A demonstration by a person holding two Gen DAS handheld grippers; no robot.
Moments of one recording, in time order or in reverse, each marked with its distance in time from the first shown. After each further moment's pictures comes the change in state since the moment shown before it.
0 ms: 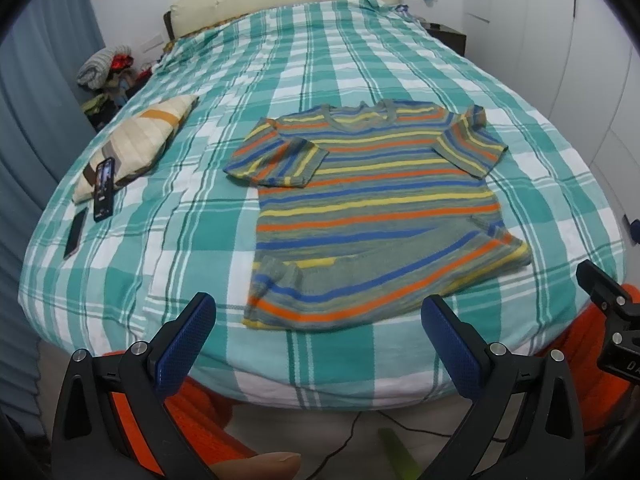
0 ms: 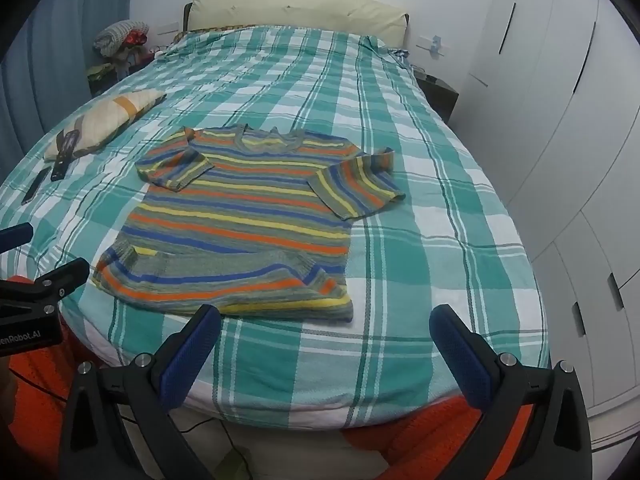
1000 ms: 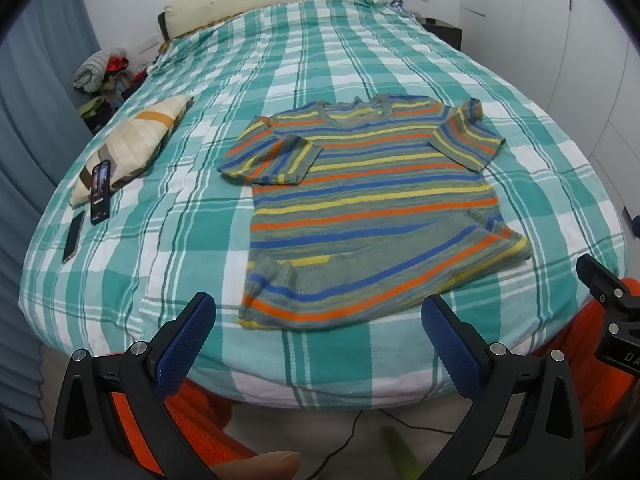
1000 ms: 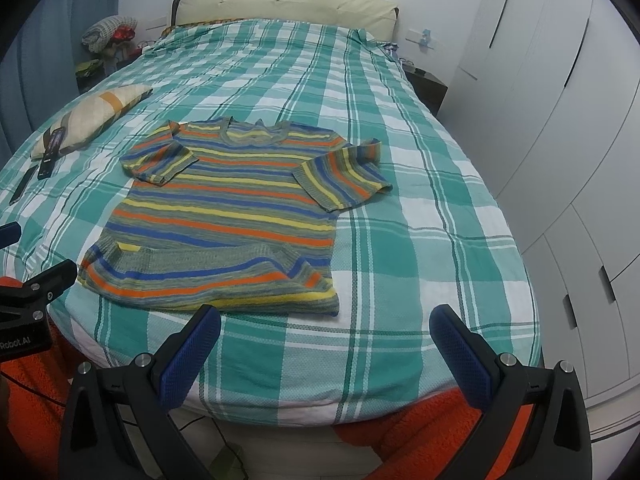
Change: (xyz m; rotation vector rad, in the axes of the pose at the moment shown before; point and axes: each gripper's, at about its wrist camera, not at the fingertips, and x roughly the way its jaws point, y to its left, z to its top) left arm 0.004 -0.008 -0.002 0.015 0.009 -0.002; right arm 0.008 -0.004 -0.003 0.008 0.023 -0.044
